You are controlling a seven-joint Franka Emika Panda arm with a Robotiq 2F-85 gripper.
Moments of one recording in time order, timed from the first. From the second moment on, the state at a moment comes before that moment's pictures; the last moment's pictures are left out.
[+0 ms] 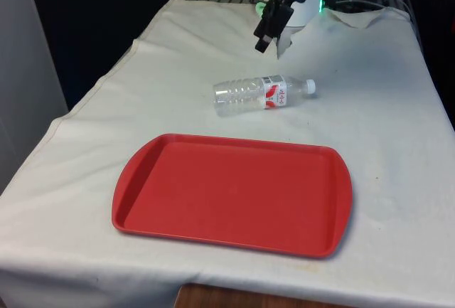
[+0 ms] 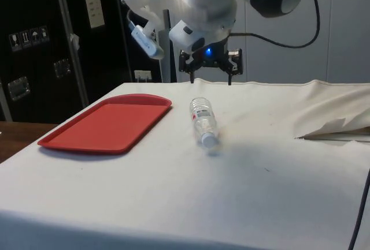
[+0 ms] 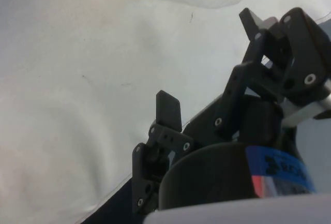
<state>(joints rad) 0.09 -0.03 -0.05 -2.59 -1.02 2.49 -0.82</state>
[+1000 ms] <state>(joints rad) 0.10 0.12 0.01 -2.54 -1.23 2.49 -0.71</state>
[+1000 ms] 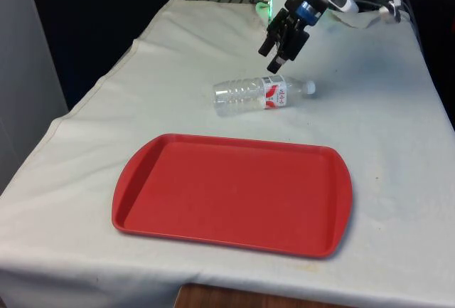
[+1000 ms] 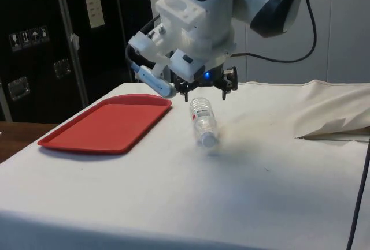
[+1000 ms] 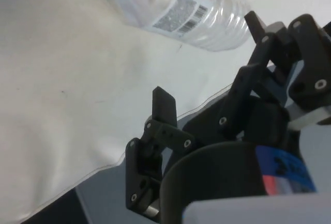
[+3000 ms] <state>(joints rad) 0.12 0.29 0.12 -2.47 -1.52 2.26 -0.41</state>
